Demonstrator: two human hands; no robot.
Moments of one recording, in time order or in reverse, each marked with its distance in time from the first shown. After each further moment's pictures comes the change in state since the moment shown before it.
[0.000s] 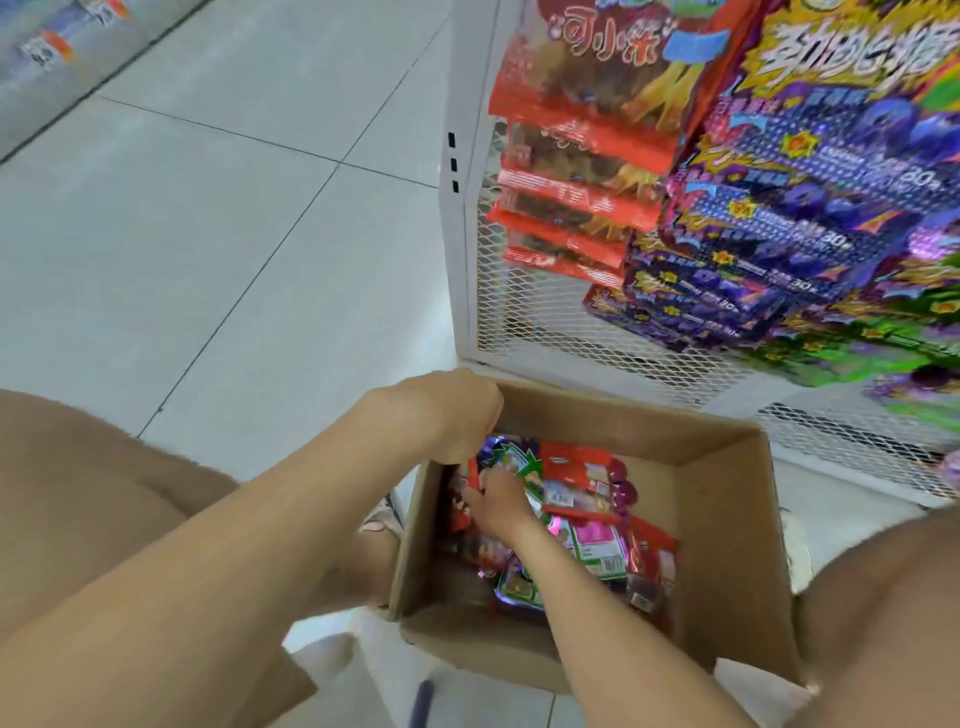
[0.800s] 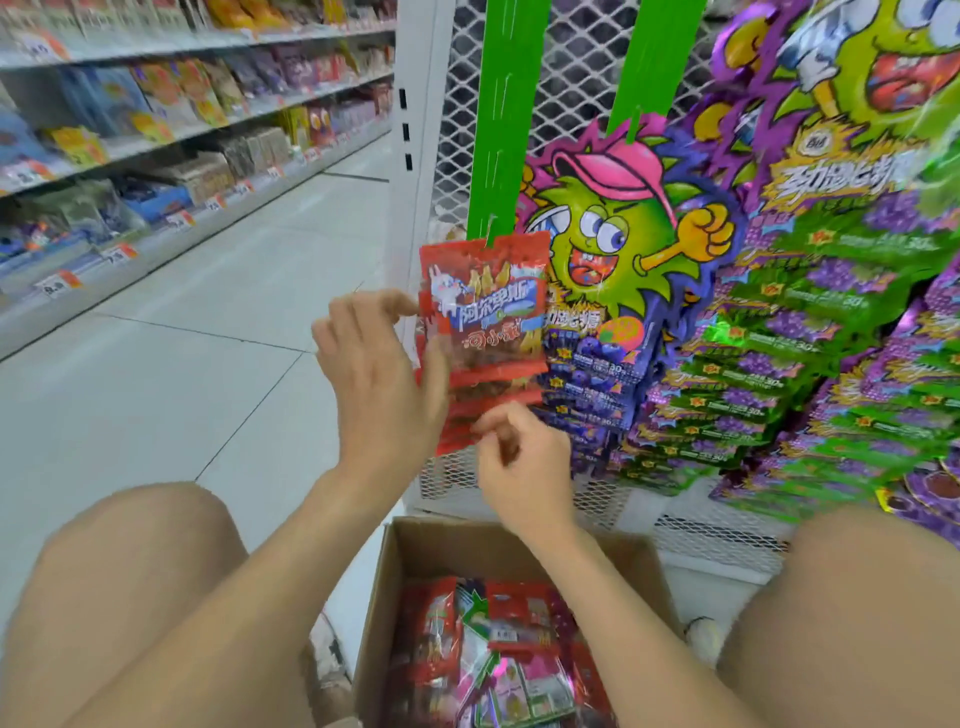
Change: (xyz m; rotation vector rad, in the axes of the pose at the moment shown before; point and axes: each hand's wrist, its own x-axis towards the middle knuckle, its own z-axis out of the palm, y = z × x) left_hand -0.086 0.054 -0.106 -0.435 1.751 0.111; right_hand -0.154 -0.124 -0.230 0.268 0.873 -0.737
